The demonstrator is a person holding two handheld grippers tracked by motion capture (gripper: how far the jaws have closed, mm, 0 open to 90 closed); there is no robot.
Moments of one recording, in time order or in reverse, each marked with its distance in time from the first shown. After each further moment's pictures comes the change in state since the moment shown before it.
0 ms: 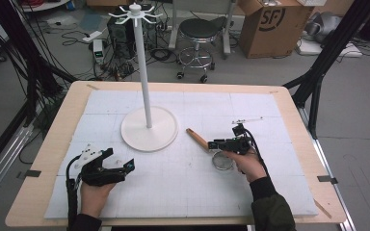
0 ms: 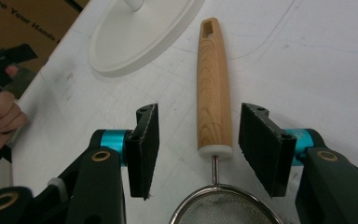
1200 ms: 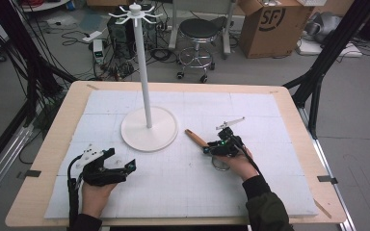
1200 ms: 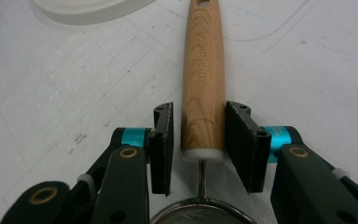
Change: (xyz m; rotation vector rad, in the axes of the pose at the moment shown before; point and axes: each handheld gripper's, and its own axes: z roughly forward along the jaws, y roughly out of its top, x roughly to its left) left arm -0.002 0.000 0.002 0.001 -0.013 0.004; right arm 0.023 0.001 0.027 0.132 -0.204 -0.264
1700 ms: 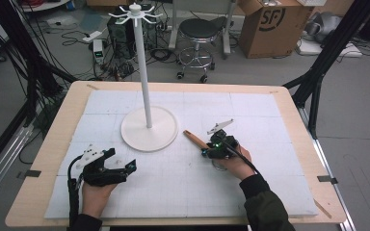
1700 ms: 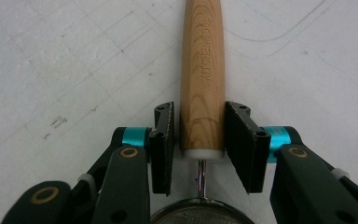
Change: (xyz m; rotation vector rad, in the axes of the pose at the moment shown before) left arm -0.002 0.000 0.000 -0.001 -0.005 0.001; right arm 0.022 0.008 0.005 0.088 -0.142 -0.157
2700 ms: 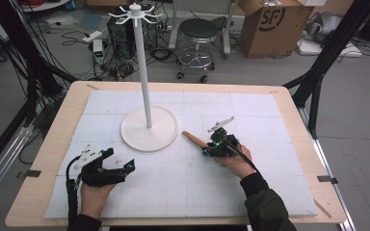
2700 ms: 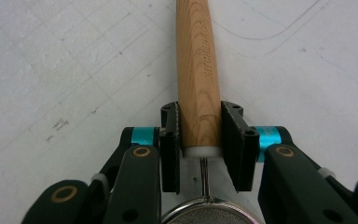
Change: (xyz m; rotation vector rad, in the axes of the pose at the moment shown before) left arm 0.002 0.000 -0.004 -0.012 0.013 0.002; right arm -0.005 0.003 -0.001 0.018 0.021 0.028
